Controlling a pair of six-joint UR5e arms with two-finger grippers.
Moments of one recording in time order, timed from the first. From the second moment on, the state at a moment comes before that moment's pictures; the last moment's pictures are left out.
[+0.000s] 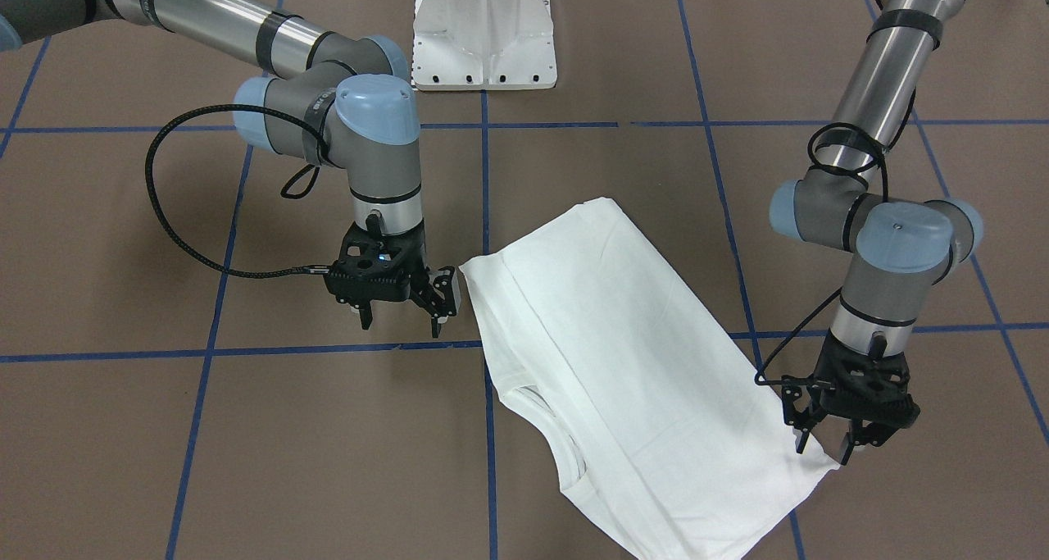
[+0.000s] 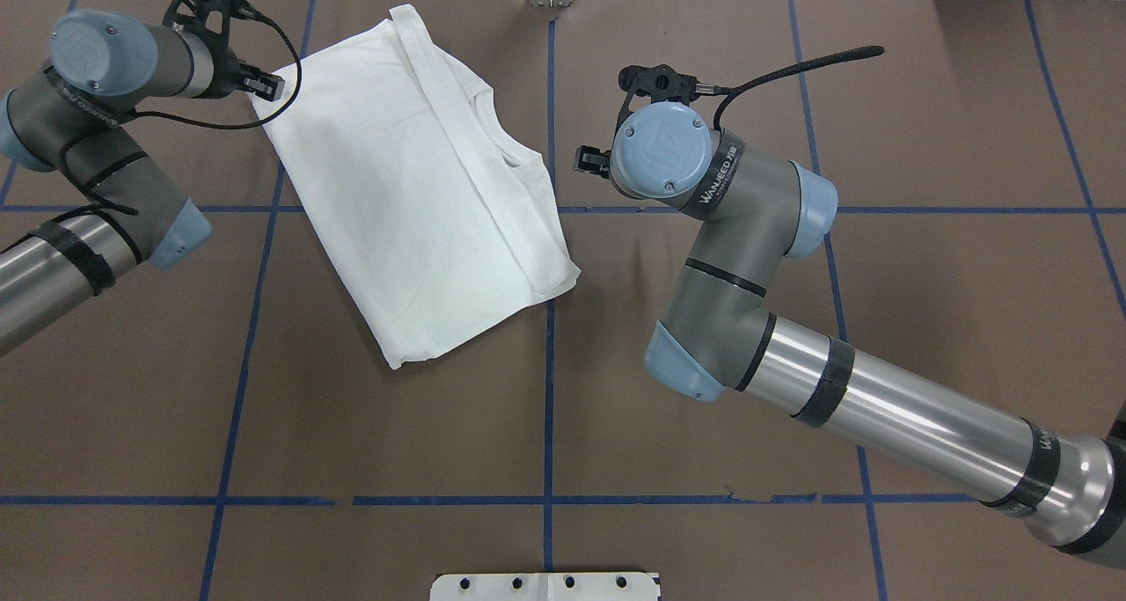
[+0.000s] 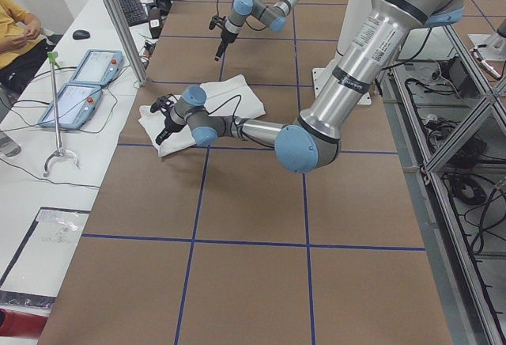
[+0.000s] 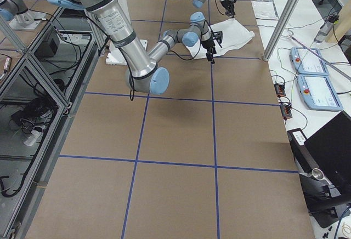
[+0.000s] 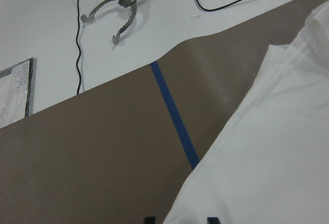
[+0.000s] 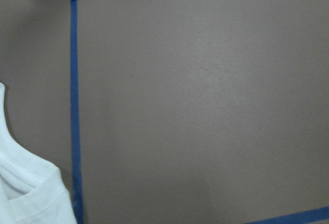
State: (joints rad) left arm -0.96 -2.13 -1.10 -2.50 -1.74 -0.54; right arm 0.60 -0.81 1.43 -1.33 1.52 1.35
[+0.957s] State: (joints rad) left arm -0.96 -2.04 -1.21 -2.51 -1.79 -0.62; right arm 0.56 -0.57 0.94 -0.94 1.50 1.38
